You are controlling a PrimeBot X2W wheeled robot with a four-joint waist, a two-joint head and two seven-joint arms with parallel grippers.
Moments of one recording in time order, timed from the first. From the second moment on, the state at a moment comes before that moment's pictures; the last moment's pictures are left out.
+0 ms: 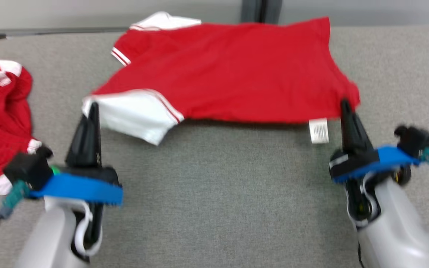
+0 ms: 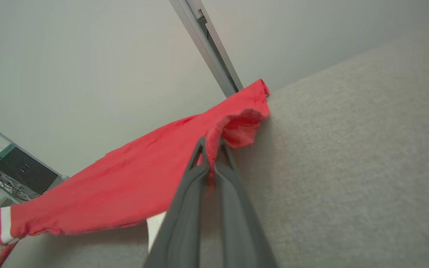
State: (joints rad) left arm -0.38 0.30 -0.28 0.22 -0.61 -0.07 -0.26; right arm -0.56 -0.07 0.08 0.59 0.60 0.13 -0.26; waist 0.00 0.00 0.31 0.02
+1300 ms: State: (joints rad) left arm 0.10 0.21 -0.35 0.20 -0.54 -0.08 -0.26; right arm 0.09 -0.05 -0.12 0.21 0.49 0.13 -0.01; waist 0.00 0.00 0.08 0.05
